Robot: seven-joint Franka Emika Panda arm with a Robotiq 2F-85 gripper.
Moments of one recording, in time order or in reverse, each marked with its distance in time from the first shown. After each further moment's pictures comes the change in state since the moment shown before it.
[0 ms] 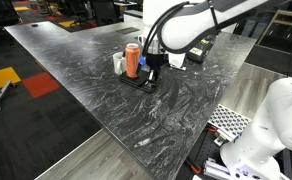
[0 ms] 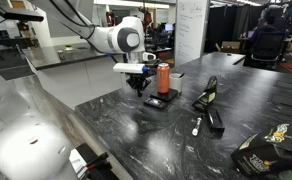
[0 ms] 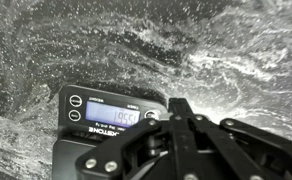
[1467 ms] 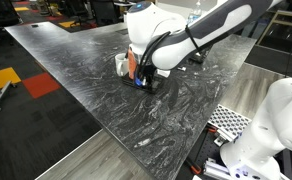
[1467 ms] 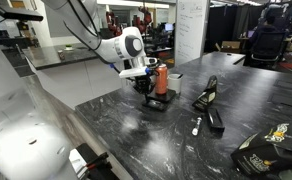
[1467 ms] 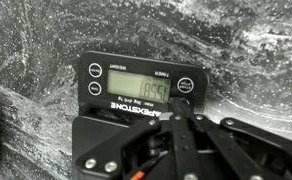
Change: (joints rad) arm -0.013 0.167 0.042 0.064 -0.252 0.063 0.187
